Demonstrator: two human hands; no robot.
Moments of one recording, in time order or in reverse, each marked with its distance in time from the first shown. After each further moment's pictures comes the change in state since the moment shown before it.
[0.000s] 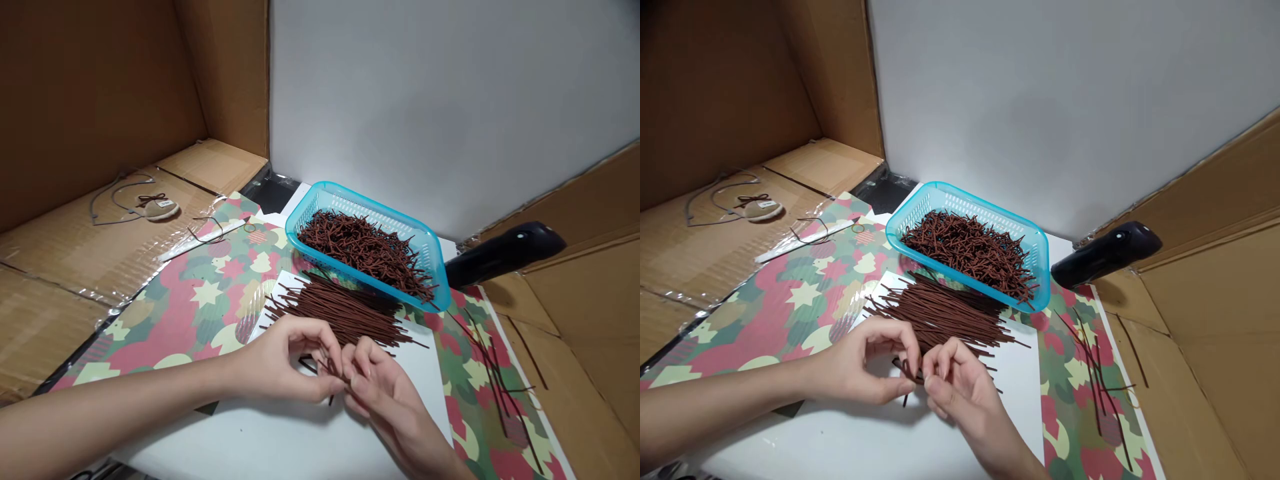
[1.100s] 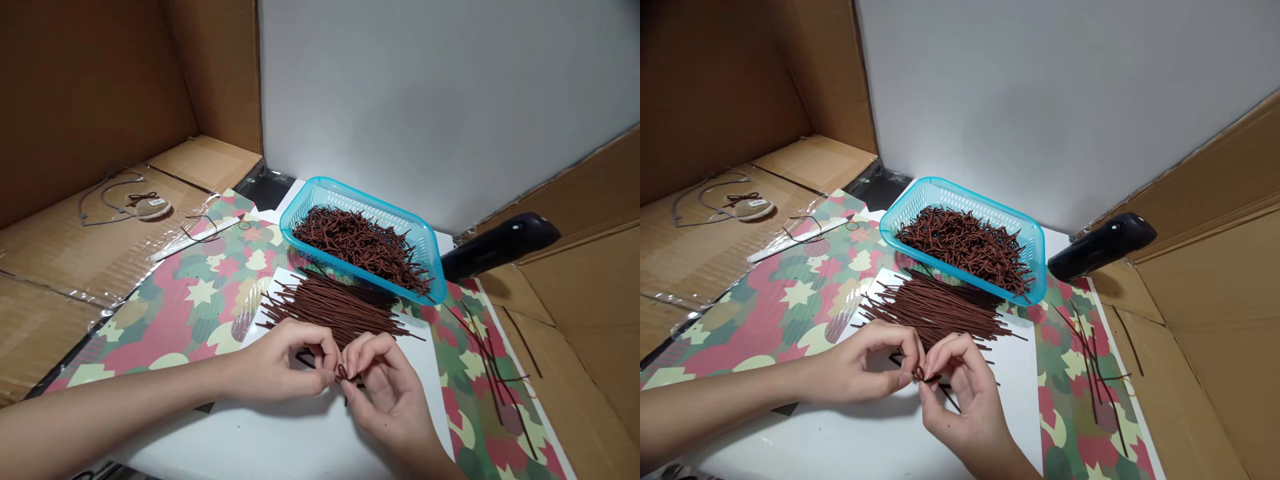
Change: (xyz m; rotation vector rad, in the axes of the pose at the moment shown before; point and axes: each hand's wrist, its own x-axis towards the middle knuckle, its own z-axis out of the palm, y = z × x) left_hand 0.004 0.003 0.001 0.206 -0.087 0.047; right_hand -0.006 0.008 0.006 -0.427 0.172 -0.350
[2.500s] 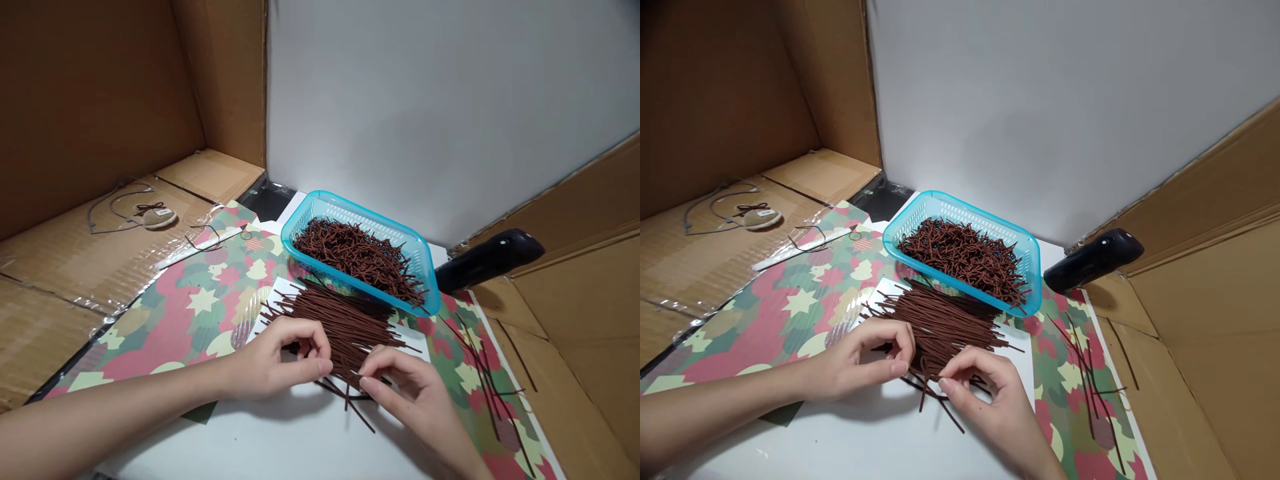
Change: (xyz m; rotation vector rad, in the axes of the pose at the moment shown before) left_hand -0.004 0.003 -0.010 0.031 0.083 -0.010; right_hand 0.011 -0.024 -0.037 -0.389 -0.079 0.095
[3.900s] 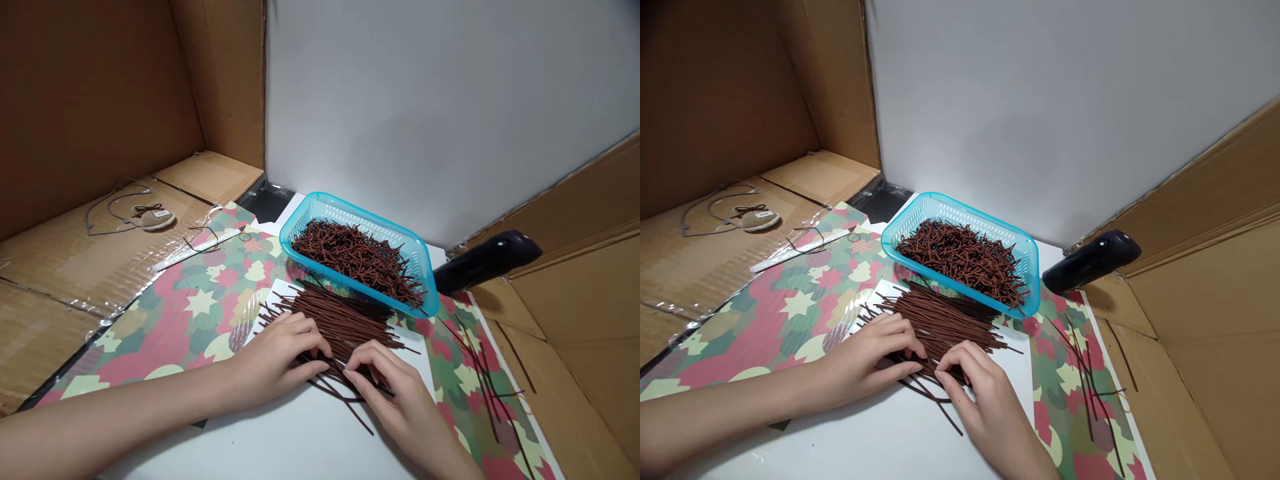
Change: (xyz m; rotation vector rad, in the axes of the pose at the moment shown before) left_hand 0.001 -0.017 0.003 0.692 0.035 0.114; right_hand 0.001 0.009 0.002 -0.453 -0.120 -0.149
